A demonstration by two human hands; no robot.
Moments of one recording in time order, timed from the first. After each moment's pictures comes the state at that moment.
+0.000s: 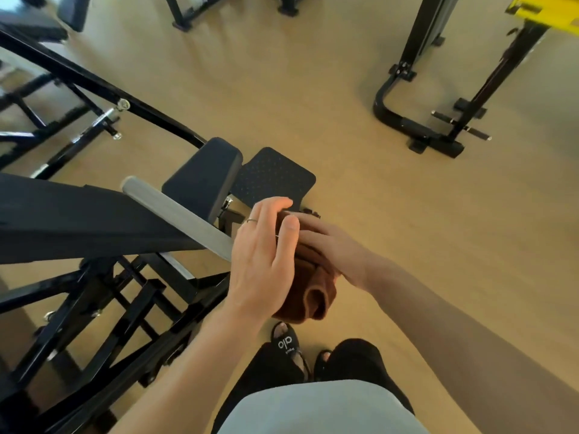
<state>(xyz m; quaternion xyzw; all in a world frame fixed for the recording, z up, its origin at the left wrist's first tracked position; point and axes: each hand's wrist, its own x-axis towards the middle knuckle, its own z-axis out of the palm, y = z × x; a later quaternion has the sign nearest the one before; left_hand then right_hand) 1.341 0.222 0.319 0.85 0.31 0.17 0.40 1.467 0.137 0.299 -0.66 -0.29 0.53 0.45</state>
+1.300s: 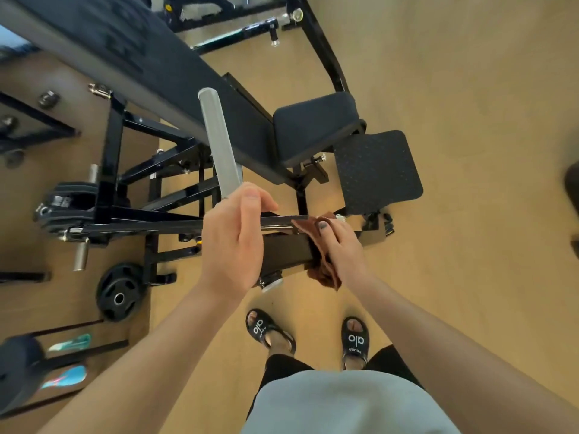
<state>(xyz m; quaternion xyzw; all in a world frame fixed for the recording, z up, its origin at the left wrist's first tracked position) 1.381 0.180 0.320 0.66 0.60 0.37 0.26 1.536 0.173 0.175 -0.65 -0.39 0.56 0.33</state>
